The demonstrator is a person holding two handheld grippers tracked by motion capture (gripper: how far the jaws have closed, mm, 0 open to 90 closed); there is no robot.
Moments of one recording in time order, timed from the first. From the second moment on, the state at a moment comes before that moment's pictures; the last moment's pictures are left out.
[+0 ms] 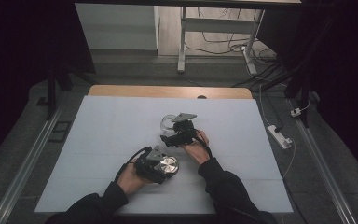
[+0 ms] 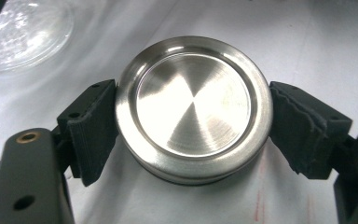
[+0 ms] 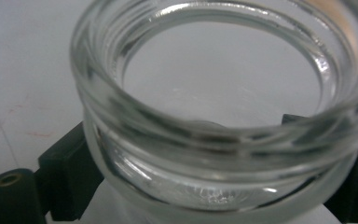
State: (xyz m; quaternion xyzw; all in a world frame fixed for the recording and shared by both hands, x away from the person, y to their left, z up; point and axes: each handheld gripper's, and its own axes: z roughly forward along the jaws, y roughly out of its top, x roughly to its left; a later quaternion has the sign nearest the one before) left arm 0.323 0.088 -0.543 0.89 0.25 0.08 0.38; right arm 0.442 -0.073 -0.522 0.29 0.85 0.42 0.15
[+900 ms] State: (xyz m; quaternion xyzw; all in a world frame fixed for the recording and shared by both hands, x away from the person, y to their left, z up) left arm 0.311 0.120 -0.521 0.86 0.26 0.03 0.43; right arm 0.425 -0.085 -0.500 0.29 0.85 0.42 0.15
